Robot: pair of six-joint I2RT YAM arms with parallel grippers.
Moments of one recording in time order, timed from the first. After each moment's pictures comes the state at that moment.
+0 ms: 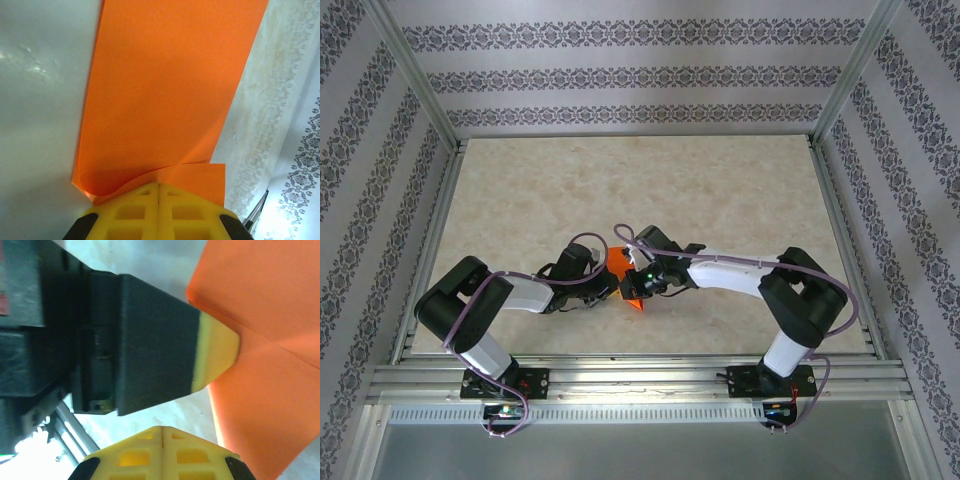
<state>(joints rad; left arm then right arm) -0.56 1.61 0.46 0.38 0.42 -1.16 0.83 1.69 0.94 -0.29 -0.49 0.60</state>
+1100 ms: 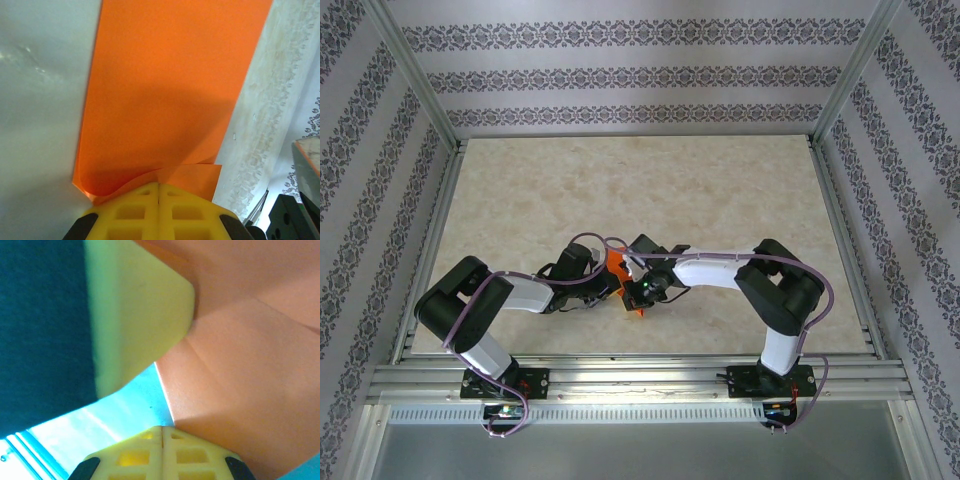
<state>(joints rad) -0.56 1.61 0.46 0.38 0.42 -1.16 0.85 1.81 0.97 -0.38 -0.45 0.55</state>
